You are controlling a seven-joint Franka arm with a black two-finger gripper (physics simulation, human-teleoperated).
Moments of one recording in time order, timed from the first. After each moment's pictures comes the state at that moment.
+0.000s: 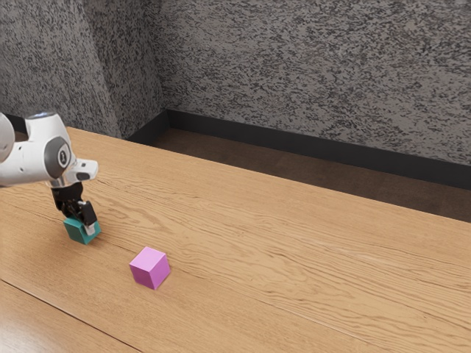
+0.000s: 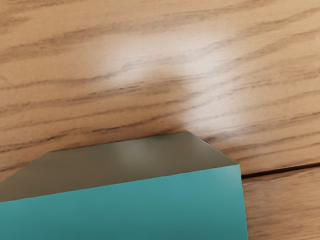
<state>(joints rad) 0.23 0.42 0.27 -1.95 -0.16 2.24 0.73</state>
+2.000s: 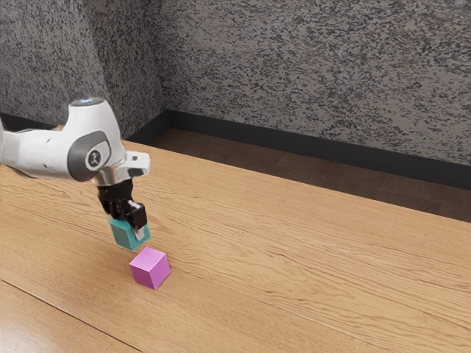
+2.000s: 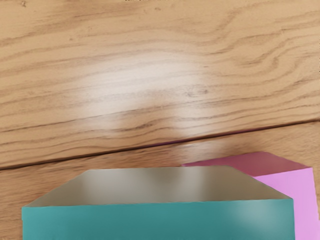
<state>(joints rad) 0.22 0.04 -0.09 -2.26 -0.06 2.25 0.30</state>
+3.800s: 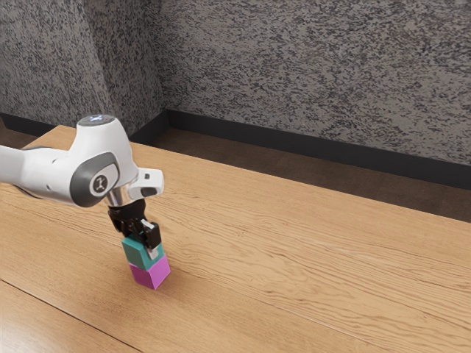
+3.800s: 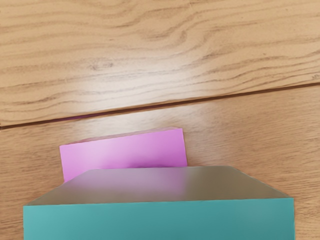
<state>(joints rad) 0.23 -0.09 -0.22 -2.42 -0.09 2.34 0.21</state>
